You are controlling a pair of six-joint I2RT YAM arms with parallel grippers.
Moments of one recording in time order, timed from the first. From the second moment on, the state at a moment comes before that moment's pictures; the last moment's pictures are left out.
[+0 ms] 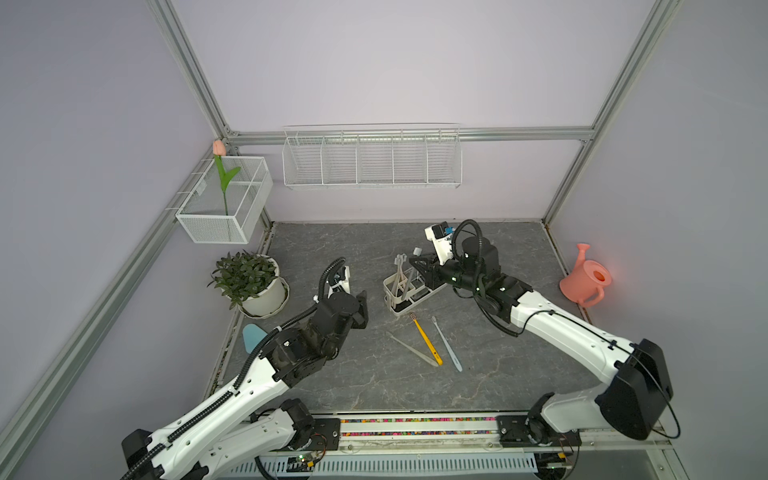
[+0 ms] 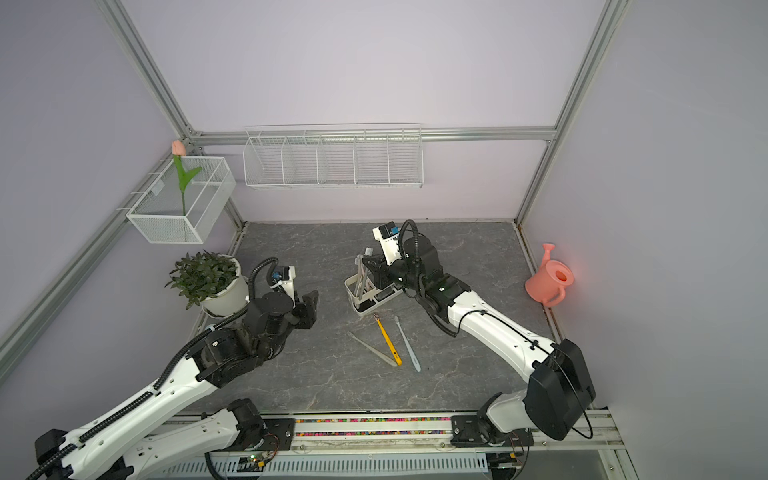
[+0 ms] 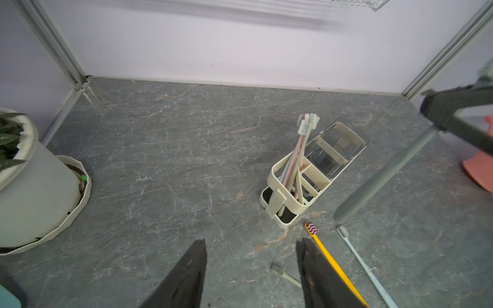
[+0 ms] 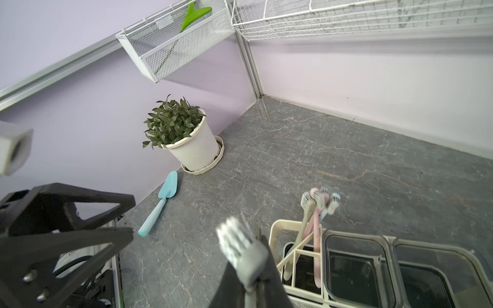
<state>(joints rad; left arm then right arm) -0.87 0.89 0.87 -0.55 -0.55 -0.49 0.69 1.44 1.16 0.00 -0.28 0.25</state>
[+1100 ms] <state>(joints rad) -0.83 0.95 0.80 -0.41 -0.47 -0.46 0.78 1.72 1.26 0.17 -0.08 0.04</state>
